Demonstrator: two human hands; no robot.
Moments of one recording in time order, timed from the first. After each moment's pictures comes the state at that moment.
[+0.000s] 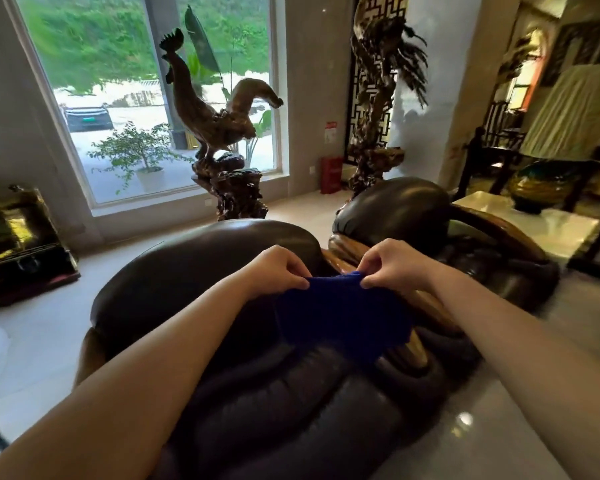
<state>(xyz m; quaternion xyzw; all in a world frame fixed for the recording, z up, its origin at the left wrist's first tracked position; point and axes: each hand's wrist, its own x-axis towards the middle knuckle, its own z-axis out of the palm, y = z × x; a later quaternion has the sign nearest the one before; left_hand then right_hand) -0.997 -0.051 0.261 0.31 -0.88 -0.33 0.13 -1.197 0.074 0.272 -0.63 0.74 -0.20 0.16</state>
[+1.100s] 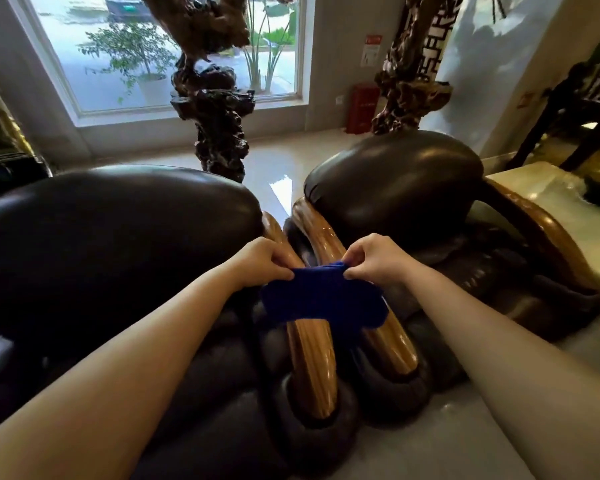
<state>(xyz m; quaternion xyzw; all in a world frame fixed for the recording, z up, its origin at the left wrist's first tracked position) -1.472 -0.154 0.156 0.43 -0.81 -0.39 0.11 -1.686 -0.071 0.171 -0.65 0.69 -0.17 0.27</state>
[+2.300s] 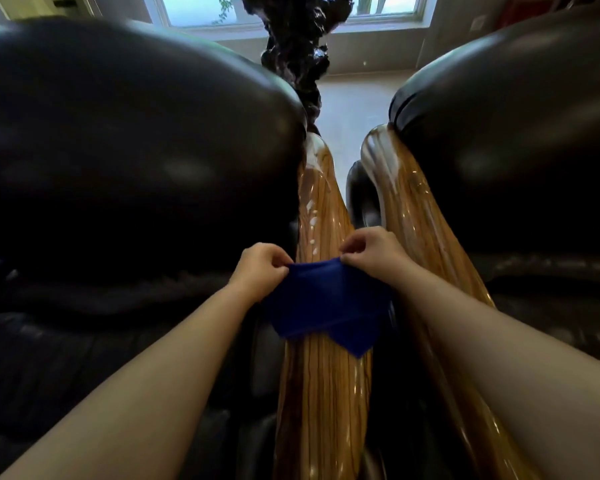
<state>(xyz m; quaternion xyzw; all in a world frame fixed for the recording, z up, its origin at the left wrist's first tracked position) -1.559 -0.310 -0.205 0.66 -0.65 -0.32 0.19 -1.769 -0.340 -0.215 -0.70 0.60 -0.20 0.33</state>
